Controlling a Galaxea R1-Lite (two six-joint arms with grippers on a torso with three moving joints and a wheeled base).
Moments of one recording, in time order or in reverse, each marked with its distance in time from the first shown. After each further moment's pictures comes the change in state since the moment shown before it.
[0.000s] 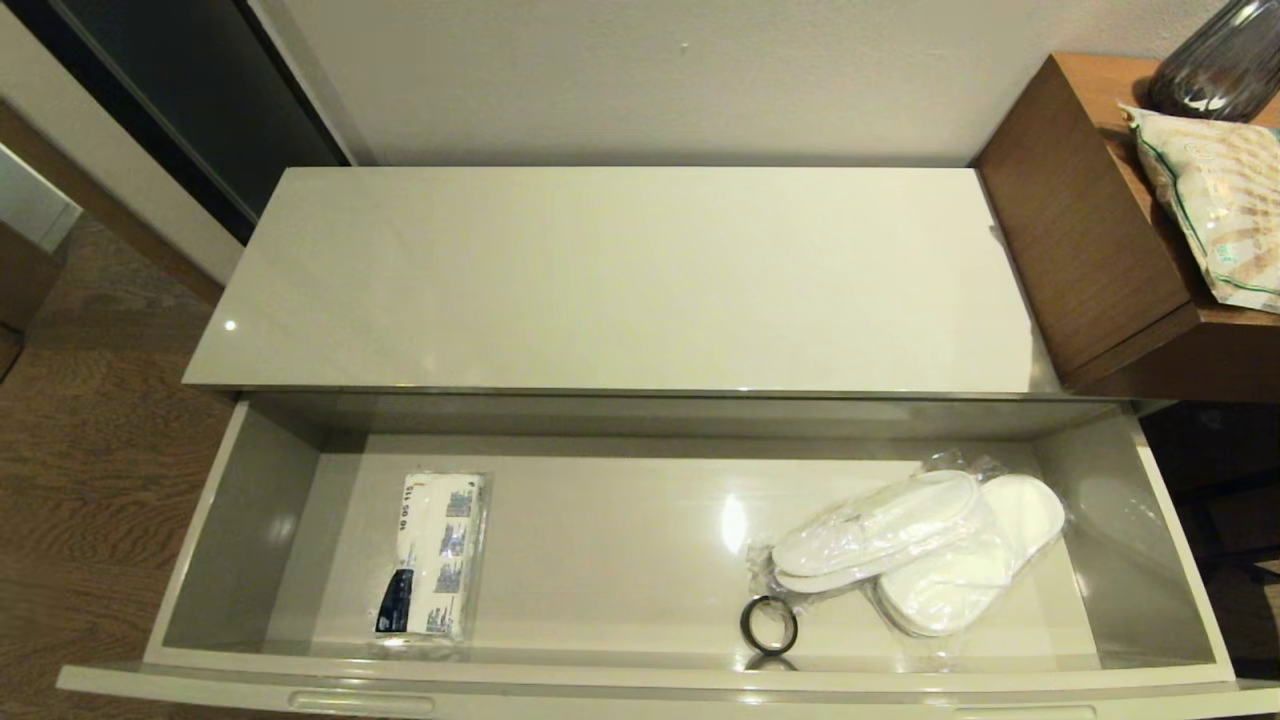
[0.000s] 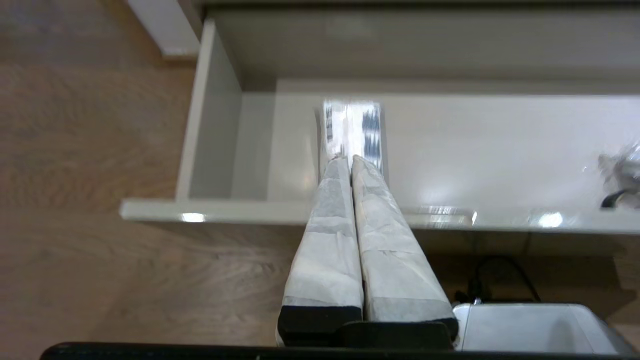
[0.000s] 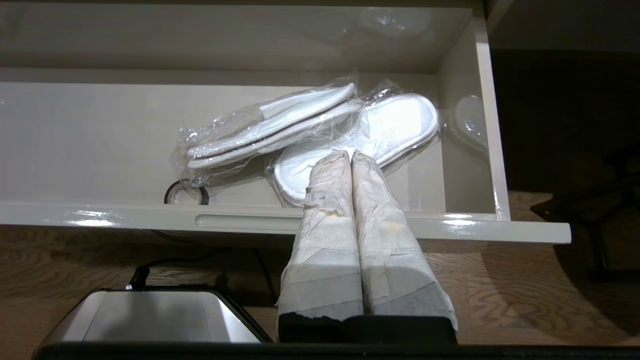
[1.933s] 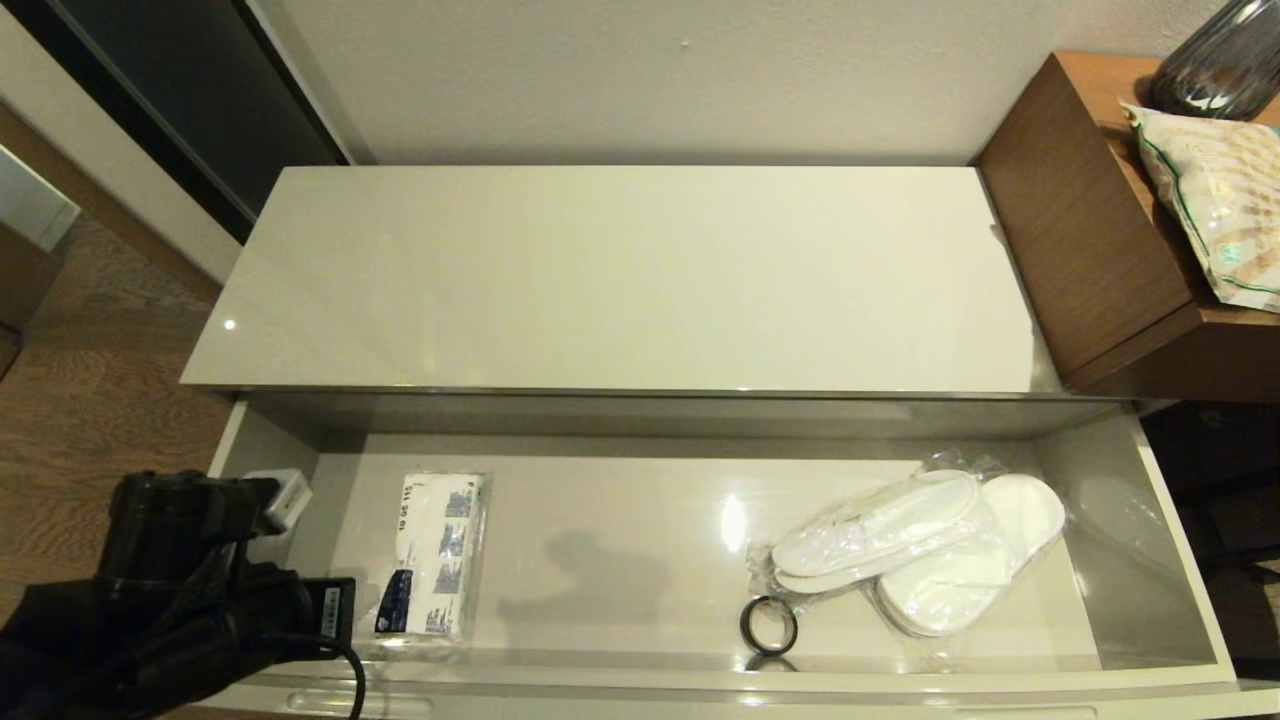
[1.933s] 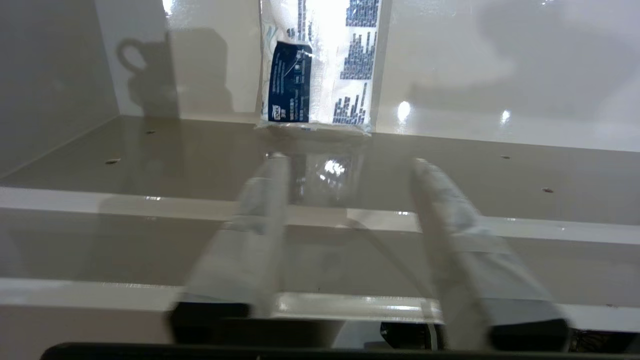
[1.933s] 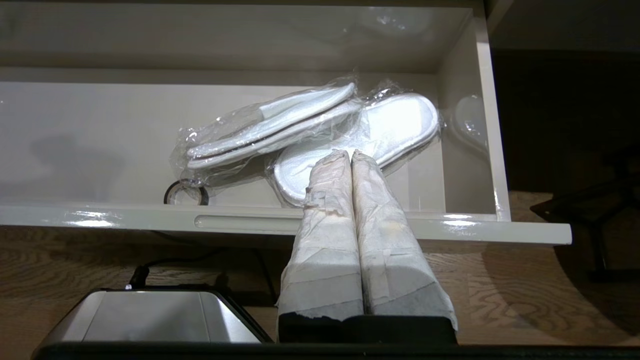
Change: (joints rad) left arm -0.179 1.478 -0.308 -0.399 0.100 -0.182; right arm 0.000 0.000 0.000 0.000 0.000 0.000
